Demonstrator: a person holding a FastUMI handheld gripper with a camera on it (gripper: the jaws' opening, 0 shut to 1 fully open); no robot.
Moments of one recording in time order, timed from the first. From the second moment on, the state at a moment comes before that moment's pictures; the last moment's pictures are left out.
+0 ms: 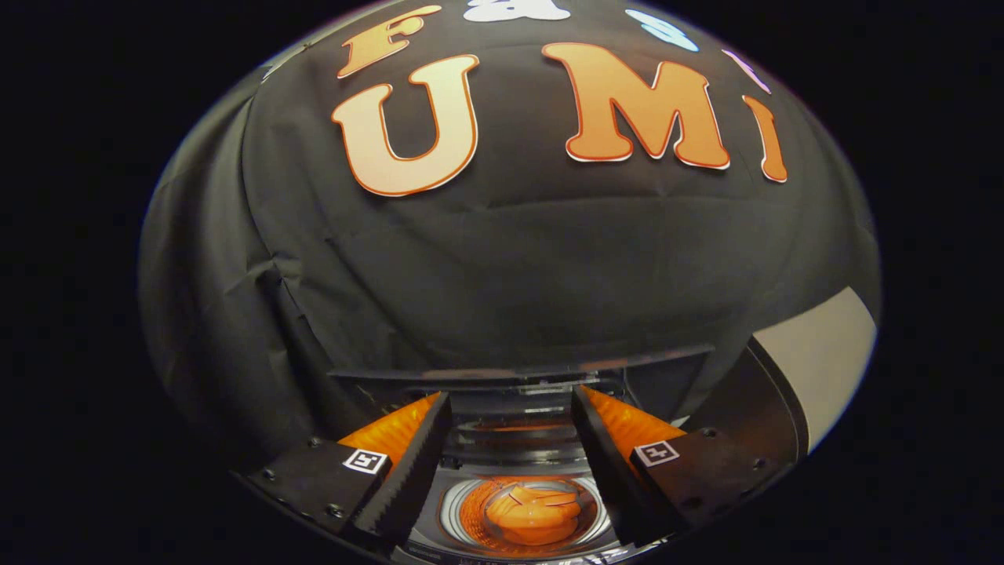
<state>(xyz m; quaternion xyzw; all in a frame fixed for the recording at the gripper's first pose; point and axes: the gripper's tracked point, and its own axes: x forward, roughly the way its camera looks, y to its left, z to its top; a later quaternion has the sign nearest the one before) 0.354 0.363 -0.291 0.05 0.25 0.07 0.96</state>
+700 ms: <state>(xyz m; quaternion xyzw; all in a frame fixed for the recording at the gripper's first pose) 0.419 0.379 -0.309 0.02 0.25 0.06 0.97</state>
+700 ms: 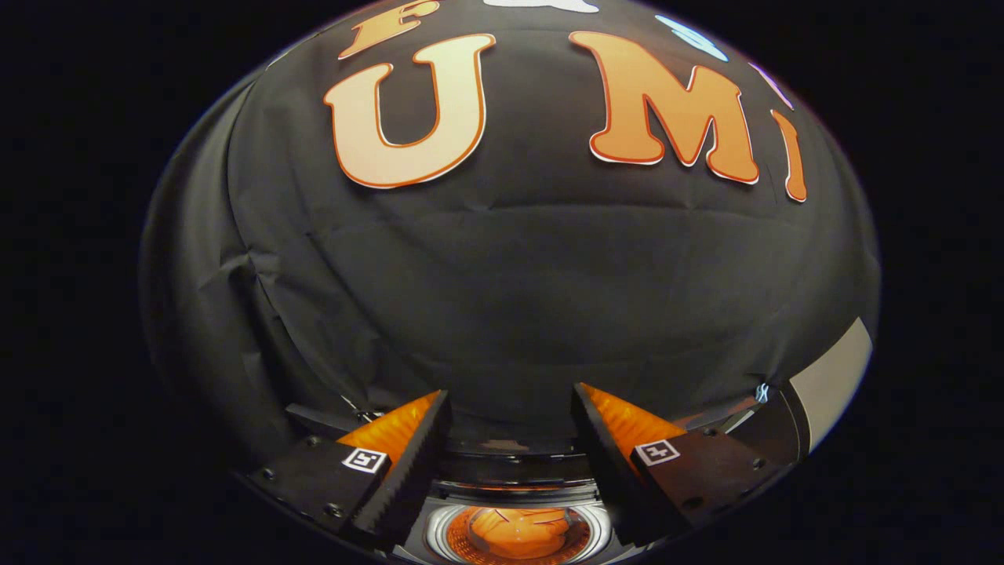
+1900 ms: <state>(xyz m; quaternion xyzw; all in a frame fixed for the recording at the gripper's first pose) 0.285 0.368 -0.328 0.00 0.22 0.00 0.98</state>
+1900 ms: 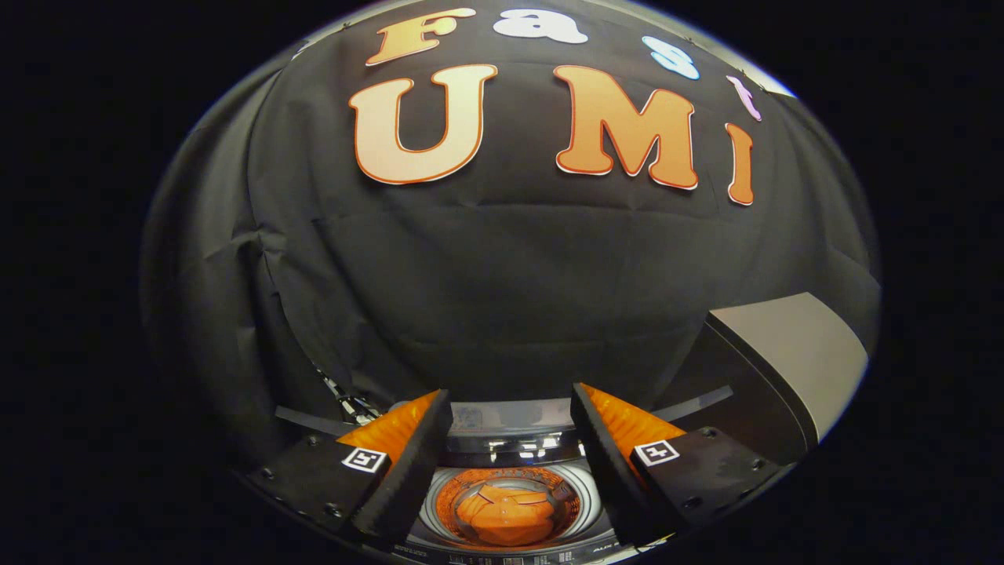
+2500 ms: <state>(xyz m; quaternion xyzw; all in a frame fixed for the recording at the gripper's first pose) 0.255 0.373 -0.381 0.02 0.25 0.00 0.97</state>
